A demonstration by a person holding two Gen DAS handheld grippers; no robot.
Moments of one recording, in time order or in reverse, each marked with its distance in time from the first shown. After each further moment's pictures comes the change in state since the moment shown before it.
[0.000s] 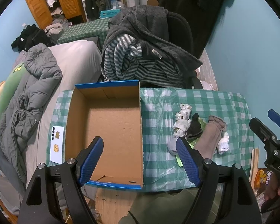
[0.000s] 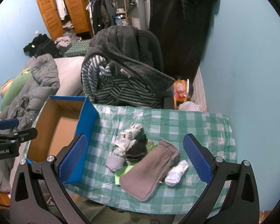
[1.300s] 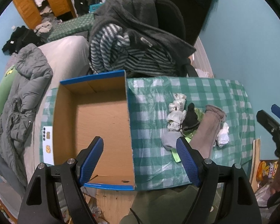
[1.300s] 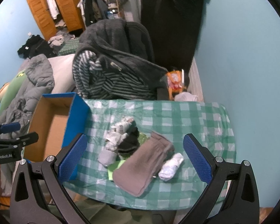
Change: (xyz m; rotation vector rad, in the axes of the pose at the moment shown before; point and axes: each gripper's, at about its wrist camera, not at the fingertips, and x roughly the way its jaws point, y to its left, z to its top) left arm 0.037 -0.029 0.007 0.073 0.101 -0.025; right arm 0.013 -0.039 -0.015 0.065 0.054 -0.023
